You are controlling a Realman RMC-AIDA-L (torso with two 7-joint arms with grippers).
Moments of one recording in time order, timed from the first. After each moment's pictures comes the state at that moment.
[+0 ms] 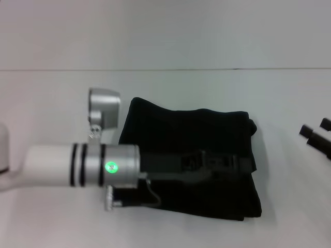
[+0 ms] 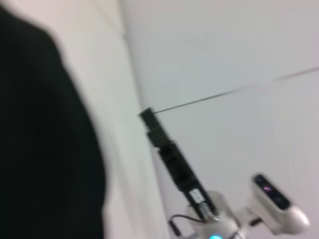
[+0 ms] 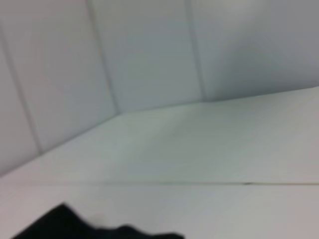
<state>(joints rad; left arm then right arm) -0.82 -2.16 0.61 0.24 2.06 1.51 -2.16 0.42 2.08 -0.18 -0.41 -1.95 -1.34 1.09</state>
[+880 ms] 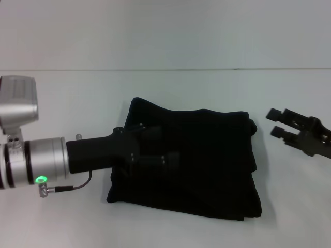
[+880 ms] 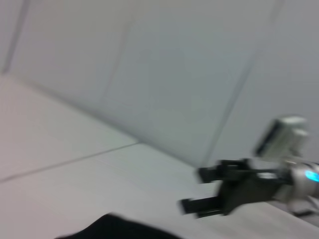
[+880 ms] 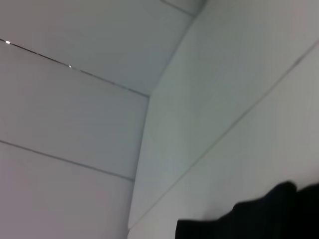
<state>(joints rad) -0.60 -2.13 0.61 0.55 2.00 1.58 -1.35 0.53 2.01 -0.38 -0.34 -1.96 -1.37 2.12</state>
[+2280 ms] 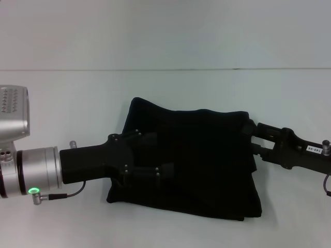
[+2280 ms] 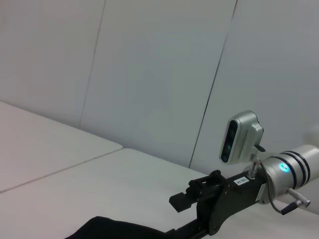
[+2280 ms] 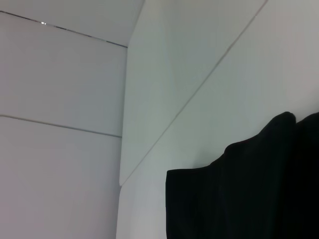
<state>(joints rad) -0.56 -2.13 0.61 0.54 2.00 1.62 -1.25 0.58 2.01 -0.52 -0.28 -1.96 -1.32 2.23</state>
